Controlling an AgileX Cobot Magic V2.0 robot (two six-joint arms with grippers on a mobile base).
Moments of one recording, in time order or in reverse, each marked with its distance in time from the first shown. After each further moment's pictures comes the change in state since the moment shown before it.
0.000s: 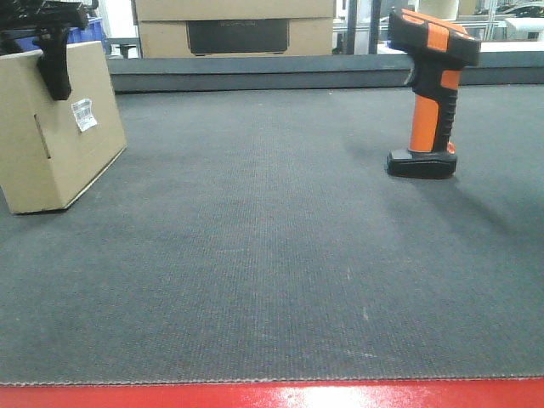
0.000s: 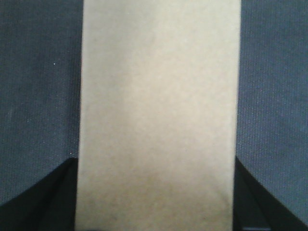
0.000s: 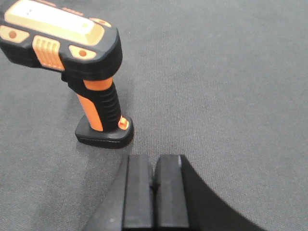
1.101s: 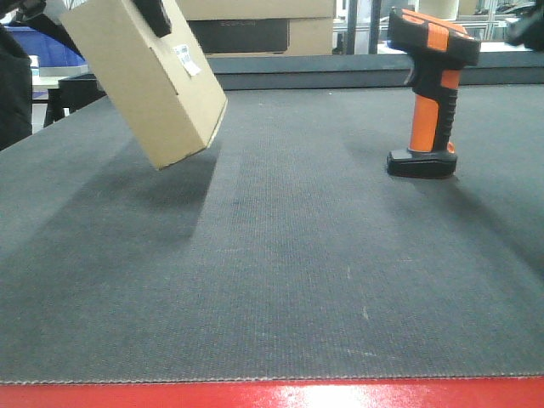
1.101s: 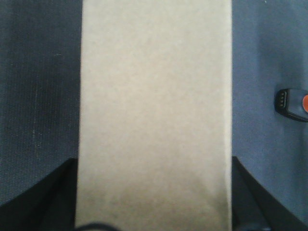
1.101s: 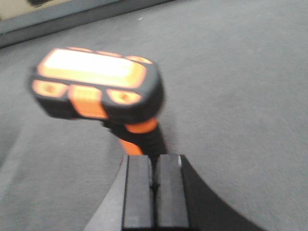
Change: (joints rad) left arm -0.140 -0.086 0.000 -0.315 -0.065 -0.074; right arm 0.109 0.194 0.010 0.151 -0.337 0.082
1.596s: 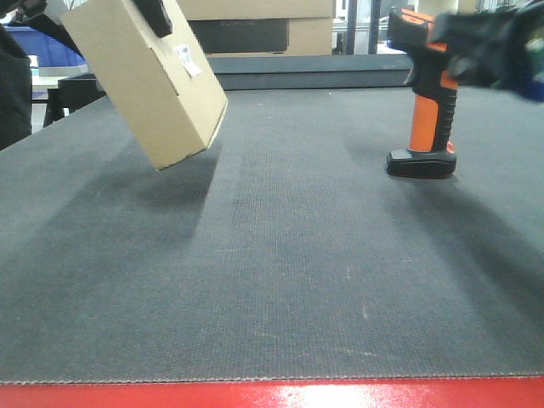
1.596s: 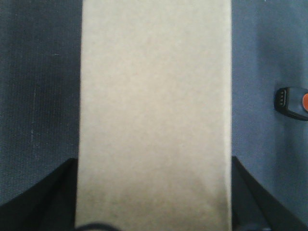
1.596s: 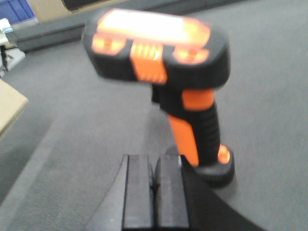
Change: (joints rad) left arm 0.000 0.000 0.000 0.003 0.000 0.000; right arm 0.223 0.158 0.072 0.218 -0.327 -0.128
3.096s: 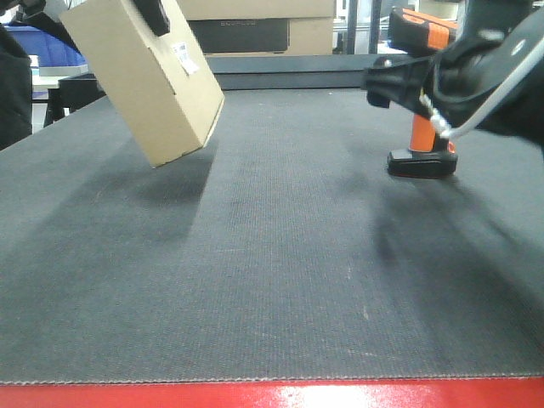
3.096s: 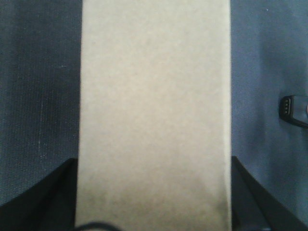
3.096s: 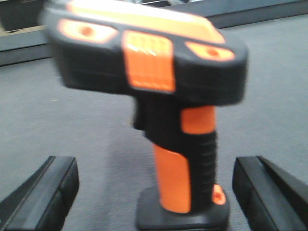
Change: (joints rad) left arm 0.000 0.000 0.000 0.025 -0.025 0.000; right arm 0.145 0.335 -0.200 0.380 -0.352 -0.278
